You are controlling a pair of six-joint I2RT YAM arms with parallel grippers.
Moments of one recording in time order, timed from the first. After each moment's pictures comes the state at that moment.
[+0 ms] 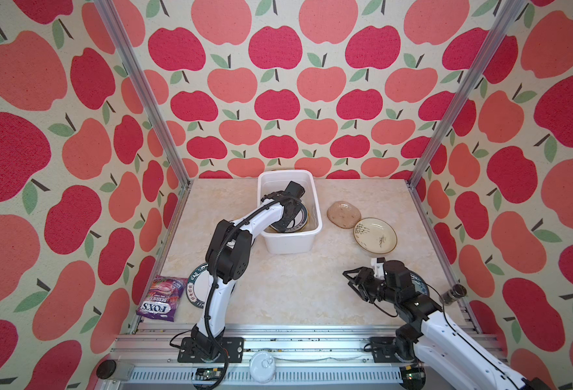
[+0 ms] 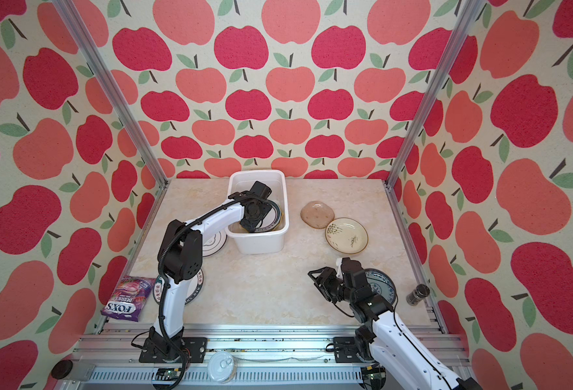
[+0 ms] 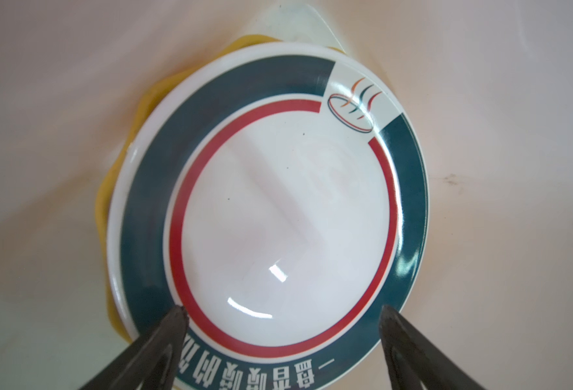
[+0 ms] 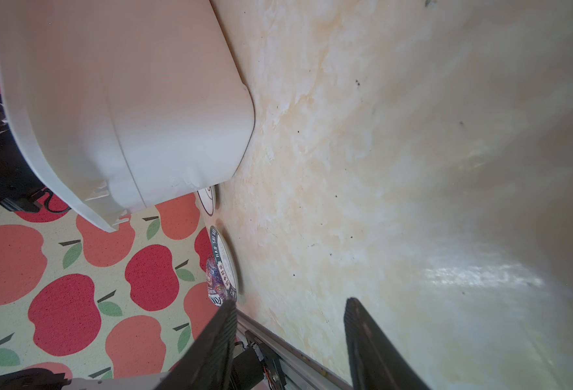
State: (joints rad) left arm -0.56 2.17 1.83 -0.74 -0.19 -1.39; right arm 0.51 0.67 0.25 -0.21 -0.40 1.28
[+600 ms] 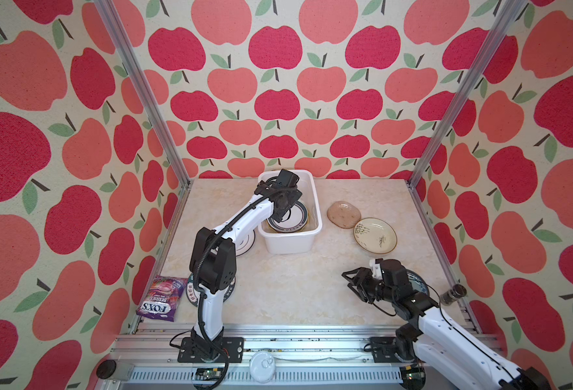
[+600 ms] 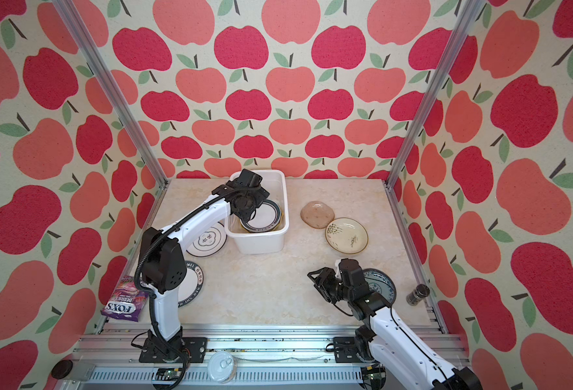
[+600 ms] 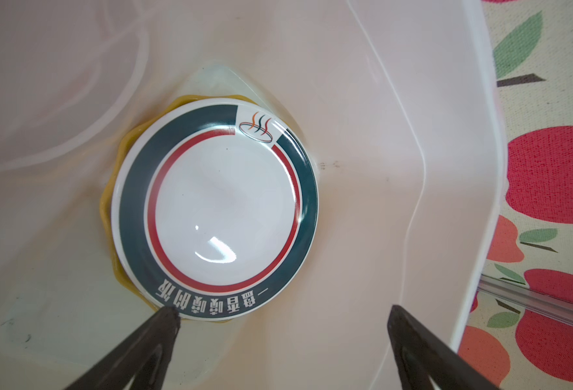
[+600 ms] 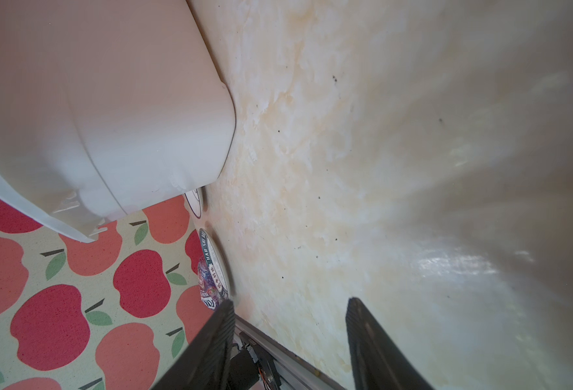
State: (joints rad) left arm -0.54 1.99 1.81 -0.71 -0.15 -1.26; right arm 0.51 0.74 0.25 -0.19 -0.40 1.28
